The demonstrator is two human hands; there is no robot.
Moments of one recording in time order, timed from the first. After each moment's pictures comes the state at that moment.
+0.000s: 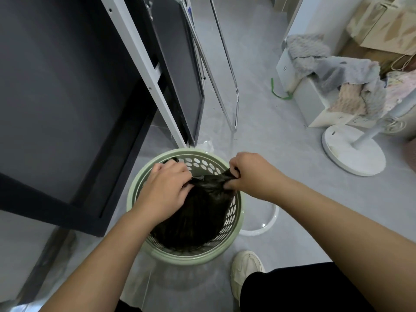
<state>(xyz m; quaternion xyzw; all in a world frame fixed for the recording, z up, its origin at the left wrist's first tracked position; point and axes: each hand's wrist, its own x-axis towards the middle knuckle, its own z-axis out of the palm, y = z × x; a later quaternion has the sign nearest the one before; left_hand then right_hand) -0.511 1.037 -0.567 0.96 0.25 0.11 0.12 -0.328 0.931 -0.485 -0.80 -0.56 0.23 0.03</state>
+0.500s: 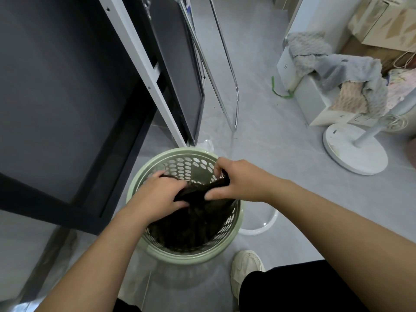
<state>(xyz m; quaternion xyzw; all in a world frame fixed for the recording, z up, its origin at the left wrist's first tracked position) -0.515 1.048 -0.576 0.96 0.23 -0.06 0.12 -0.328 0.933 -0.504 -0.75 -0.58 0.31 0.07</state>
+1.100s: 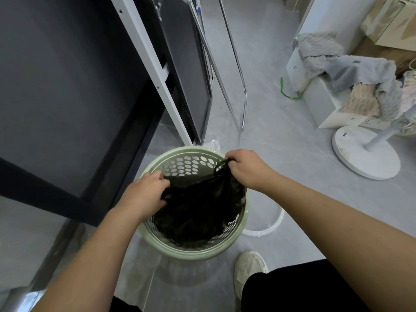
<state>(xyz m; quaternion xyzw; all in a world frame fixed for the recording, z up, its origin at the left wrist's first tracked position) -0.542 1.055 -0.569 0.91 0.37 -0.14 0.13 -0.324 0.950 -0.510 -0.79 -0.50 0.30 0.18</state>
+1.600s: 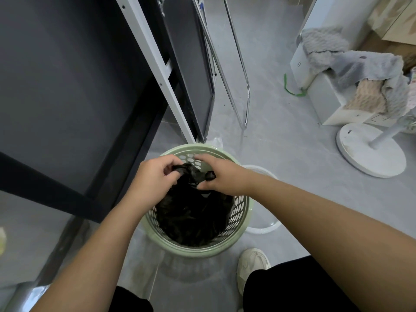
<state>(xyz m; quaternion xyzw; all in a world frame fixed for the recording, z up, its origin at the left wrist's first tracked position) -0.530 1.046 -0.546 0.78 0.43 0.19 0.42 -0.354 0.968 -0.533 -0.70 -0.58 0.39 0.12</state>
